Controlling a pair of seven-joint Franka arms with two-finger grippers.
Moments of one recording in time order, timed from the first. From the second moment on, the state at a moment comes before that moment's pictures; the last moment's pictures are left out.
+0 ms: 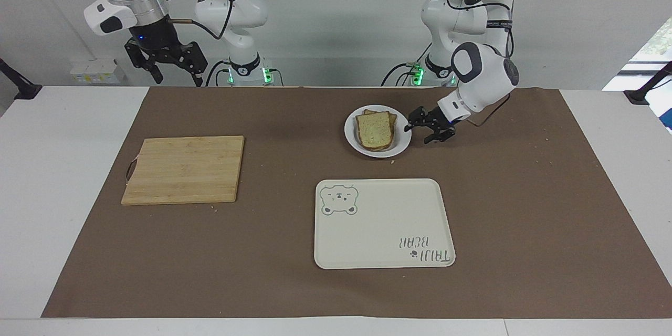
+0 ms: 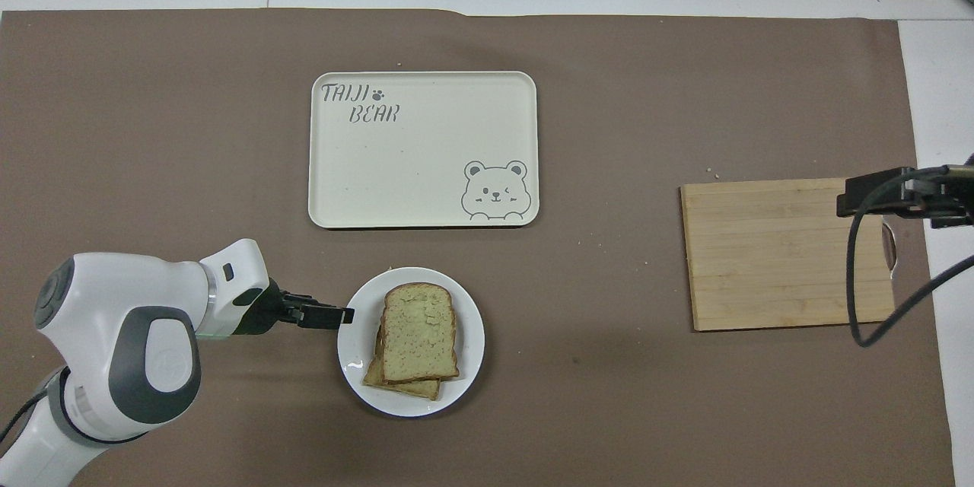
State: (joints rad) left arm -0.39 -0.08 0.10 -2.50 -0.75 2.32 0.53; right arm 0.04 -0.08 -0.02 -1.58 0.01 1.52 0.16
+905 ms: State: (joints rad) left arm -0.43 -0.06 0.11 -2.50 -0.82 2.30 0.53; right arm 0.04 -0.08 -0.02 -1.59 0.01 1.55 0.16
